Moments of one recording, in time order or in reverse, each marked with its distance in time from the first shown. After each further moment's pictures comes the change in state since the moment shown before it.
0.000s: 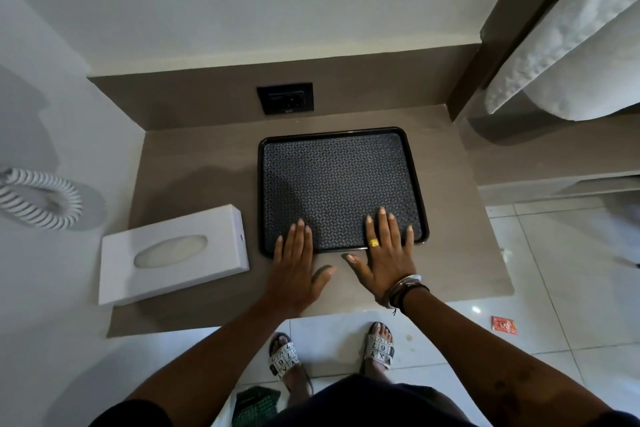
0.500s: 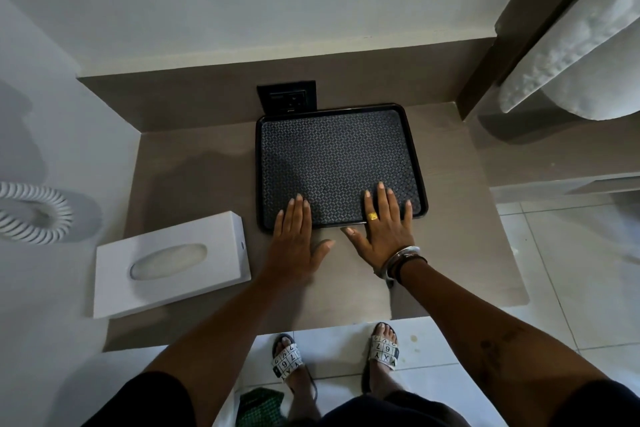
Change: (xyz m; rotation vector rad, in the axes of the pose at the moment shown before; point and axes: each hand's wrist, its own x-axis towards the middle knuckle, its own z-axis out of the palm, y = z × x) left_hand 0.058 -0.021 -0.017 -0.026 0.016 -0.015; right_hand 0.065 -0.003 -0.011 0.045 0.042 -0.014
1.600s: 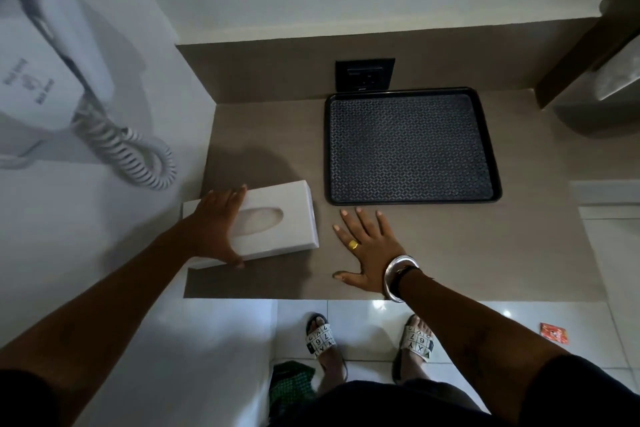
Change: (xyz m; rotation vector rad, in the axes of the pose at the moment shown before) left_hand -0.096 -0.255 -0.094 0.143 -0.431 -0.077; right_hand -0.046 -0.129 0.038 -0.210 -0.198 -0.536
